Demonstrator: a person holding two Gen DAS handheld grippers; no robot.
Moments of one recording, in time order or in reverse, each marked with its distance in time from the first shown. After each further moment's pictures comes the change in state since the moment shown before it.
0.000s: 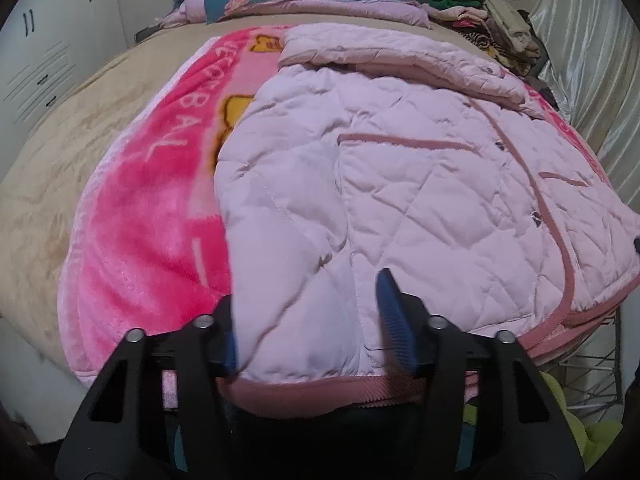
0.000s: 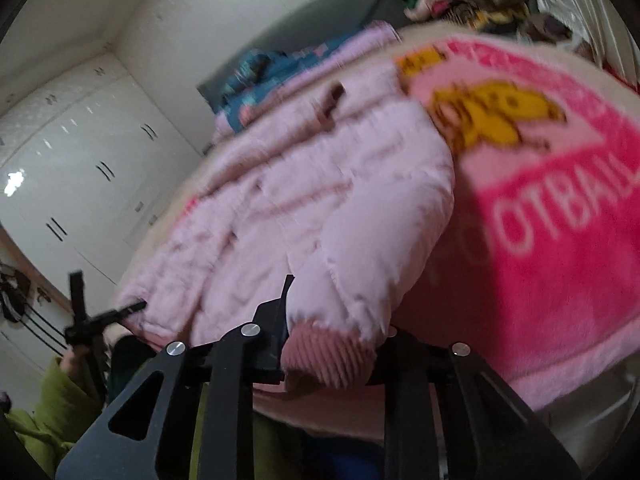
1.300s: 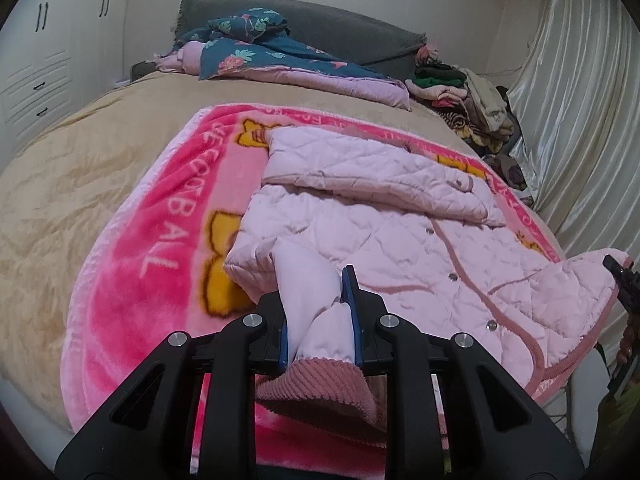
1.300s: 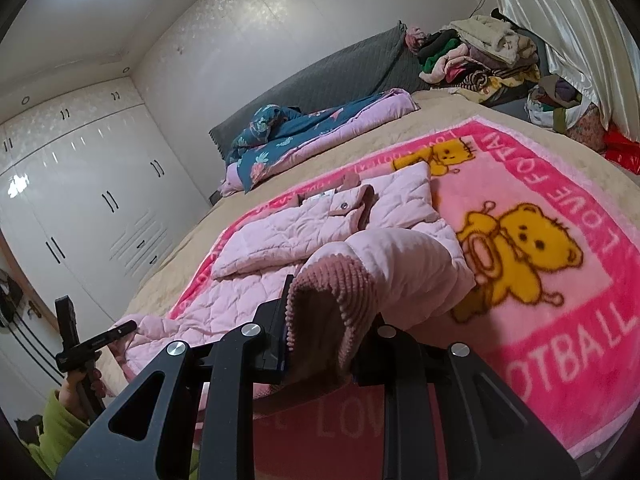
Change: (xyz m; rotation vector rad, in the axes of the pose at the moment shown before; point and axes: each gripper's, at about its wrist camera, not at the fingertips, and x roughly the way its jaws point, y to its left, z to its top) left arm -0.050 0.014 0.081 -0.091 -0.242 -0.139; right arm -0.005 0.048 0.093 -0.064 -0.155 -0.035
